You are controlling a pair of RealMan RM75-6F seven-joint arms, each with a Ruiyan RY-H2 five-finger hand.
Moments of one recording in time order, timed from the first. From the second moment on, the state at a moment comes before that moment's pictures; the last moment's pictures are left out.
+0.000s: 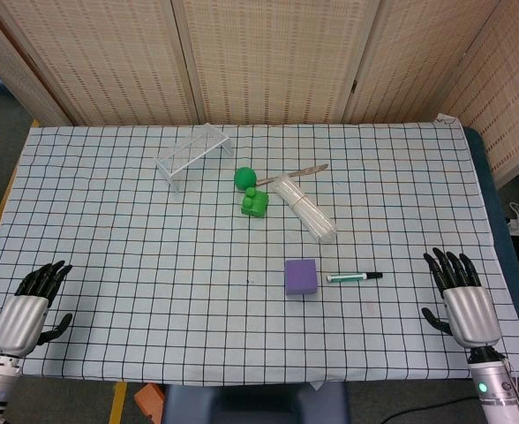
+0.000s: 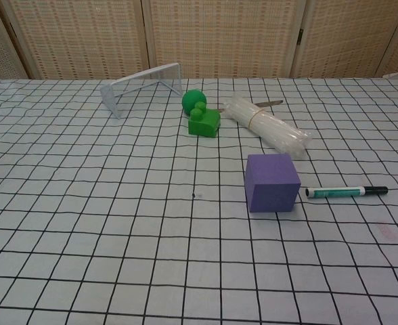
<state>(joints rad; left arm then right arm) -0.17 -1.15 0.00 -1.57 1.52 1.39 0.06 0.16 -1.24 -0.03 -1.60 -1.47 1.48 -0.22</state>
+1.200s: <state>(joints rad) -0.17 -1.09 0.01 -1.56 1.57 1.39 -0.13 0.45 -1.60 0.15 -1.51 -1.12 1.13 -0.76</state>
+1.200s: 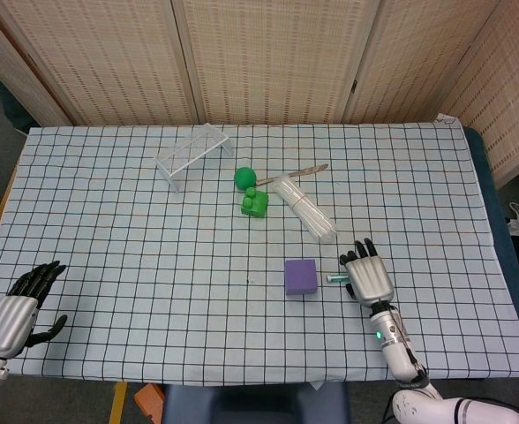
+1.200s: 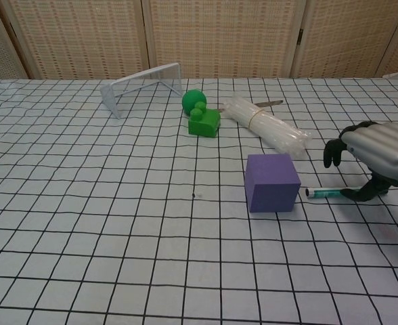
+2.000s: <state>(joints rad) -0.20 -1.09 0.01 -1.55 1.55 1.34 -0.15 0.51 -1.67 0.12 -1.44 -0.99 1.13 -0.85</state>
